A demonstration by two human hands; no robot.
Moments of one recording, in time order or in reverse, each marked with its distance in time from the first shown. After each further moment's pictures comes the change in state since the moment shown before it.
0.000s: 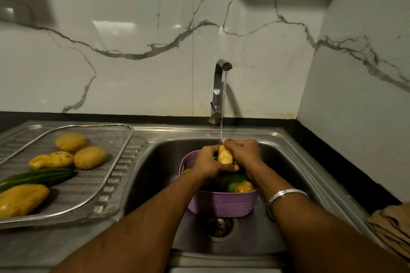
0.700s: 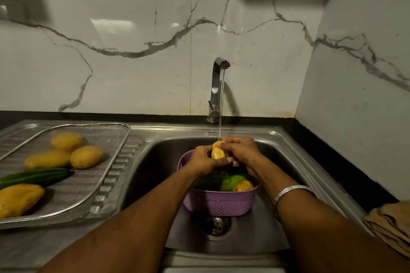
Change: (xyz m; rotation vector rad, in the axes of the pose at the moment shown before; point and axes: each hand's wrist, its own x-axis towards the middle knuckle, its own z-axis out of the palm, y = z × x) left_hand 0.004 -0.007 -0.006 -0.243 -0.046 -0.121; right_hand -0.003 -0.011 -0.009 0.142 -0.207 0.094
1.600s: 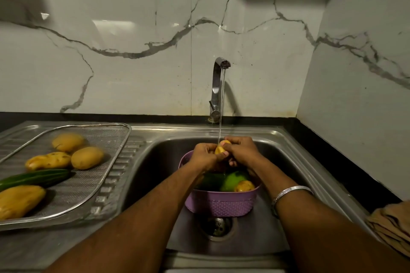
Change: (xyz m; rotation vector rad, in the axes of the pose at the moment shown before) left_hand -0.006 0.015 0.009 -0.101 0.105 -0.080; right_hand 0.008 0.003 -0.001 -0.120 -0.008 -0.016
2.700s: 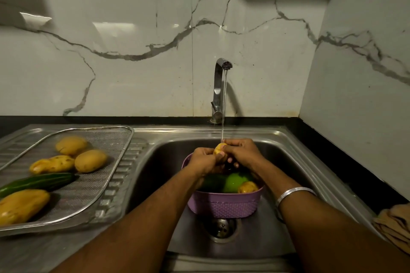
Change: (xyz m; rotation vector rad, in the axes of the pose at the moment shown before) left_hand 0.002 -0.005 -0.005 -0.049 0.057 -0.067; right_hand 0.001 0.005 0.004 -0.002 -0.046 -0.052
